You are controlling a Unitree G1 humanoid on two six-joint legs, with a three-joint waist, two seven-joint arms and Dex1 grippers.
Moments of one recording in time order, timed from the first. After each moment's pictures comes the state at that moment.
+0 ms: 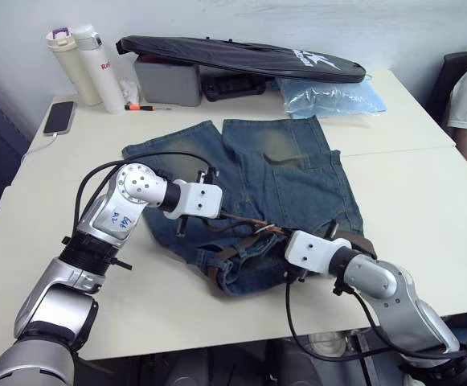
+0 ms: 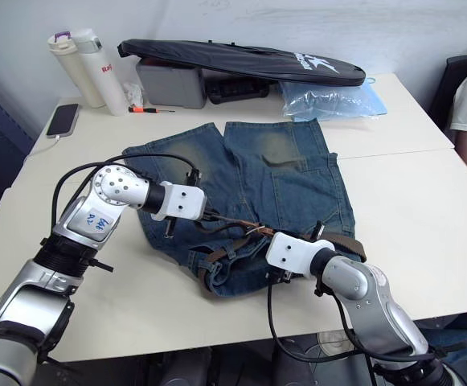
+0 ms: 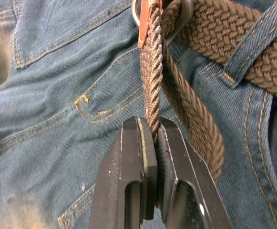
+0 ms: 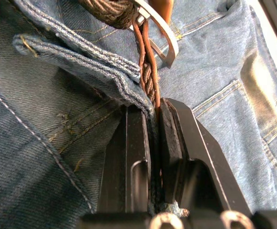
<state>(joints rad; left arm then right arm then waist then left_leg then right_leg) -0.78 0.61 -0.36 0.17 0.10 -0.02 -1.16 -0.10 -0.65 0.28 -0.57 -0.30 0.41 0.60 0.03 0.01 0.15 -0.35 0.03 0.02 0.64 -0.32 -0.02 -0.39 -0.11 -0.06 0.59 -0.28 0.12</state>
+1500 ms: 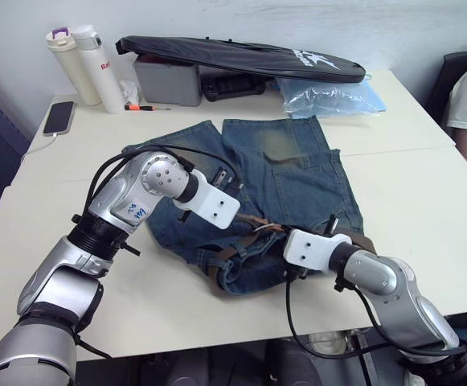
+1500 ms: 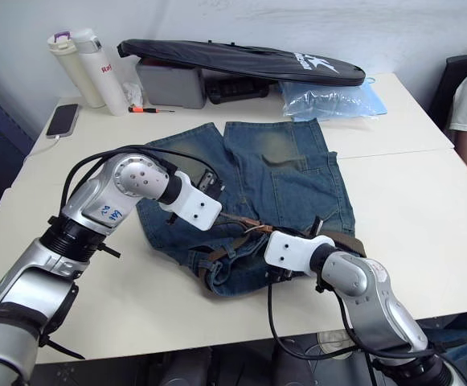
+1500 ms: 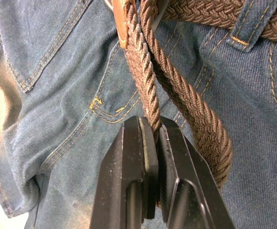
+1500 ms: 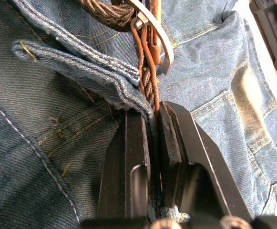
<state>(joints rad) -0.93 0.61 -0.47 0.15 0.35 -0.14 -1.20 -0.12 -0.65 0.28 -0.58 -0.36 0.41 0.65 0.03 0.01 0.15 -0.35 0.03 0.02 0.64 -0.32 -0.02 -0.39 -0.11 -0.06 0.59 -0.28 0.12</state>
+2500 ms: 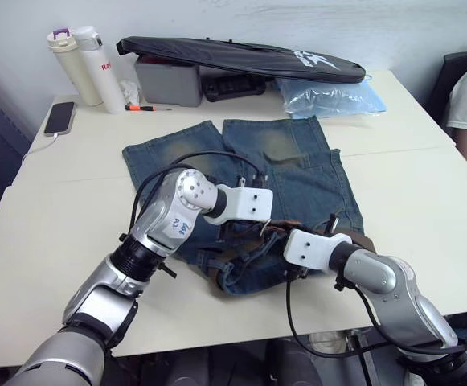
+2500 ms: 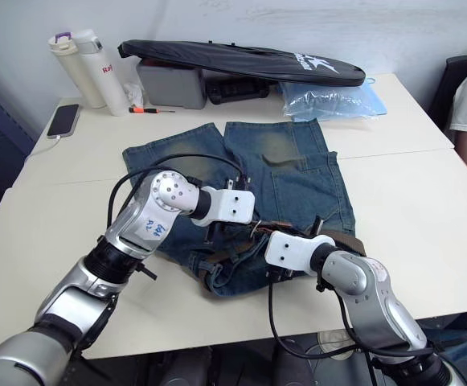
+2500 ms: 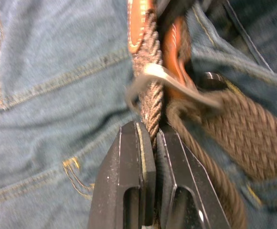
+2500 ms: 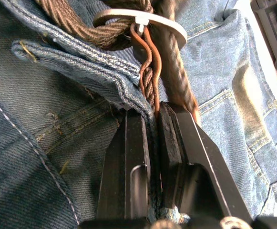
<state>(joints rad) -0.84 0.34 -0.48 0.00 0.35 0.43 -1.10 -0.13 -0.64 0.27 -0.56 -0.38 0.39 0.66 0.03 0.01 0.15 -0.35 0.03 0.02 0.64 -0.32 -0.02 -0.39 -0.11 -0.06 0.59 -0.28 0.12</state>
